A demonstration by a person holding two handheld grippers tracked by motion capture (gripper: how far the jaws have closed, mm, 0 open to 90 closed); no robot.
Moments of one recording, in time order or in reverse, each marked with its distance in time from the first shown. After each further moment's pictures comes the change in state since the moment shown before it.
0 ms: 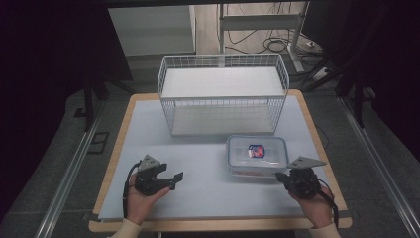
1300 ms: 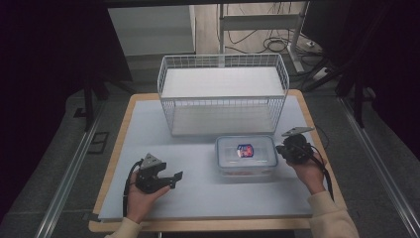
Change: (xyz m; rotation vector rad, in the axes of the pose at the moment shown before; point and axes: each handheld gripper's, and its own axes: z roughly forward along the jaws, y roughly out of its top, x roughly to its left) left arm 0.005 0.001 0.008 0.030 0.026 0.027; right arm -0.053 0.059 0.053 0.067 -0.093 -0.019
